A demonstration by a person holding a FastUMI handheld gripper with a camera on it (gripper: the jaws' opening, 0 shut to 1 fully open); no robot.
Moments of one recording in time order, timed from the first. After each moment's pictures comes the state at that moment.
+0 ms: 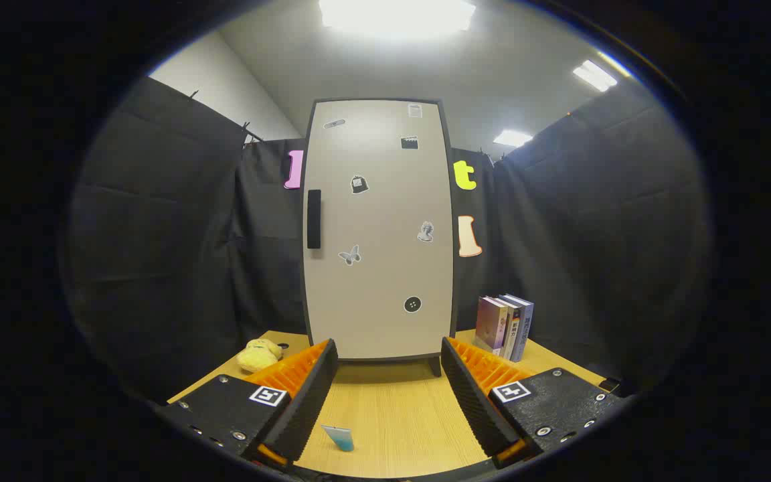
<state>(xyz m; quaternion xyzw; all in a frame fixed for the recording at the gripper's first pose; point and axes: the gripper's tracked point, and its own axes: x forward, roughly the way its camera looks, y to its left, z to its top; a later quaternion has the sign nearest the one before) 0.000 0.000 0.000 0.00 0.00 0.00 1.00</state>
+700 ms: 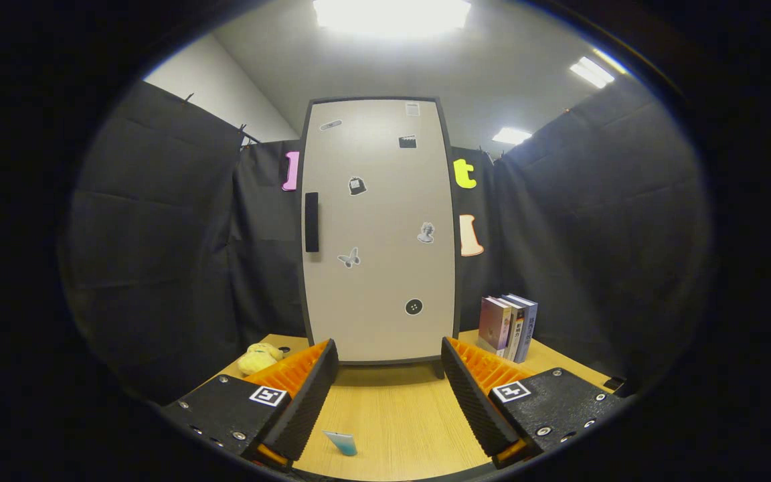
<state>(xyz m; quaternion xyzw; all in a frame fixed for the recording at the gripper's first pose) 0.017 -0.001 0.001 0.00 0.00 0.00 1.00</state>
